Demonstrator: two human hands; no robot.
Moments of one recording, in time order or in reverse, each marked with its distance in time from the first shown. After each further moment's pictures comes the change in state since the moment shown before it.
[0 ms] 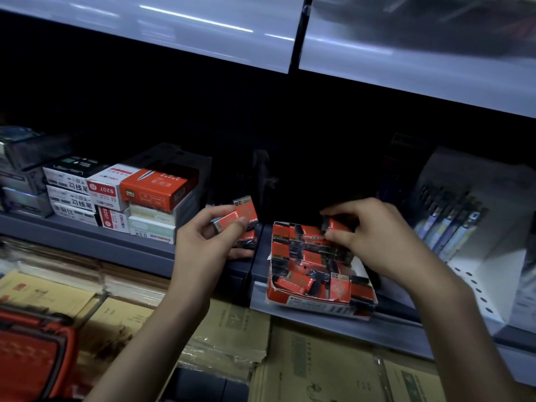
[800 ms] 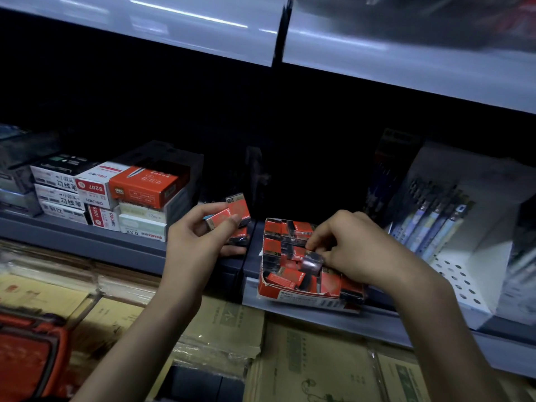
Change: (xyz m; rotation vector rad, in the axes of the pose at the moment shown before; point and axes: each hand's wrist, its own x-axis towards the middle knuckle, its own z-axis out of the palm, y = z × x) left_hand -0.002 0.000 0.002 0.019 -0.007 0.025; right_hand -0.009 -0.016 0.009 -0.126 -0.216 0.067
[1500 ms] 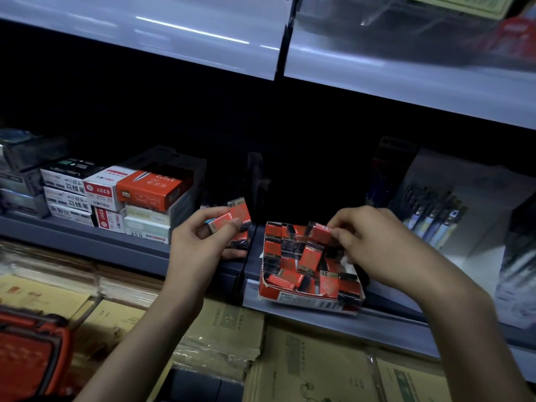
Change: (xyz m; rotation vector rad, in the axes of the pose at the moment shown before) left_hand -0.001 0.001 -0.001 -0.010 0.015 -0.020; right_hand -0.019 0.011 -0.025 0.049 0.112 -0.069
